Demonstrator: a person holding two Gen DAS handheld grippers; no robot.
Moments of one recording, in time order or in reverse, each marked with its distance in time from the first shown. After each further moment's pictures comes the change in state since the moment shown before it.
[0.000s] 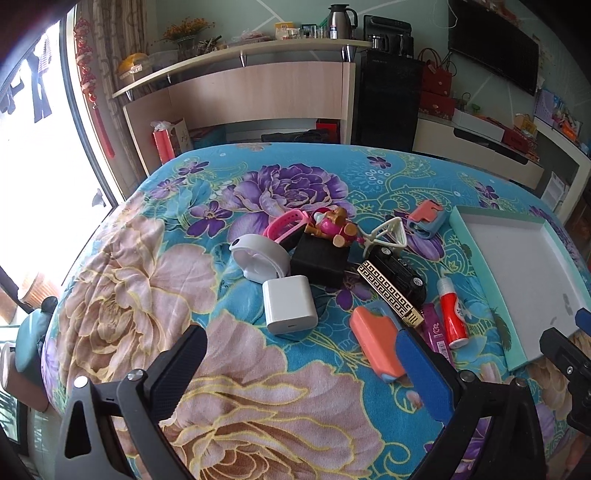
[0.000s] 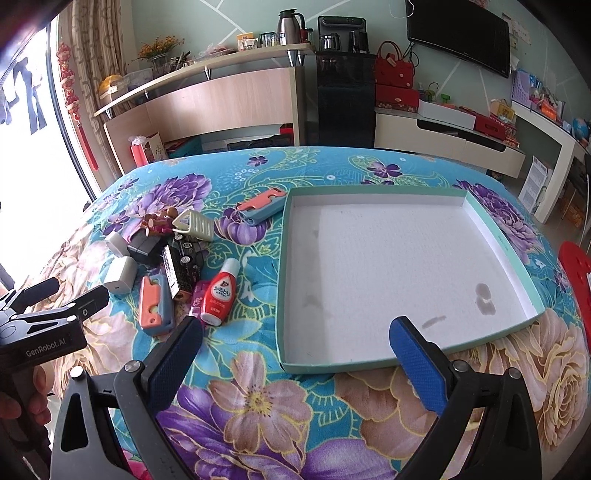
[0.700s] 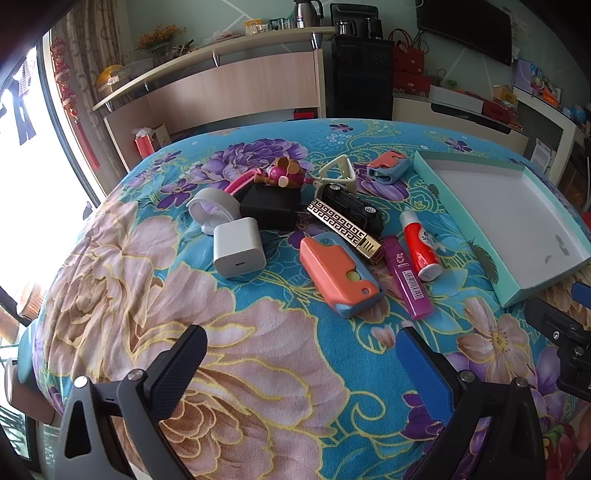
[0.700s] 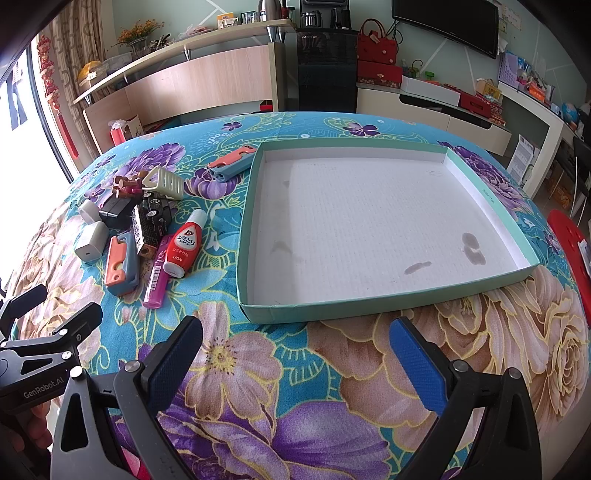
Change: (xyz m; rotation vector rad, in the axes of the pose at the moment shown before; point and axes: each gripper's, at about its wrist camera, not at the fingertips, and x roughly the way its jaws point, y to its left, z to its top) left arm -0.001 -0.044 -0.060 0.112 -0.005 -0.010; right arm 0.011 -0.022 -0.039 0.034 0.087 -0.072
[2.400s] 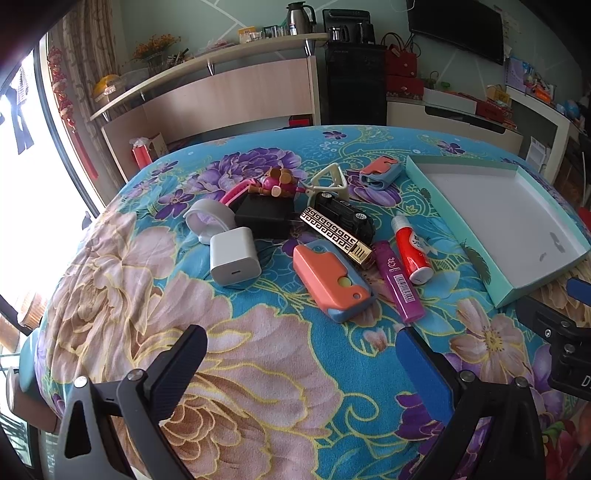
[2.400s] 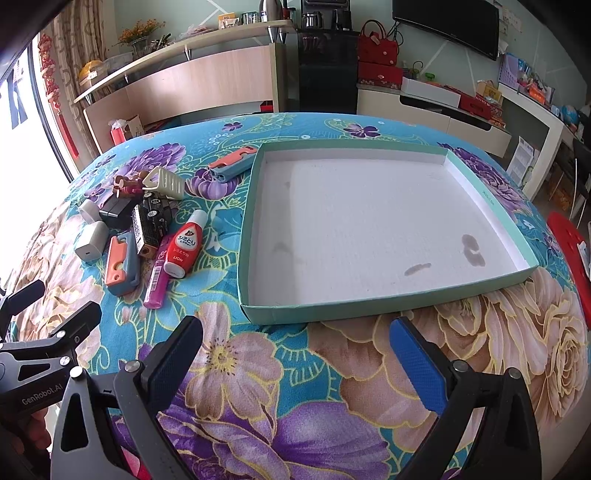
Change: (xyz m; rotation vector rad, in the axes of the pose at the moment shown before) left arm -0.006 -0.006 0.003 0.024 -0.022 -0.002; right arm 0.001 0.001 0.000 -0.001 0.000 -0.001
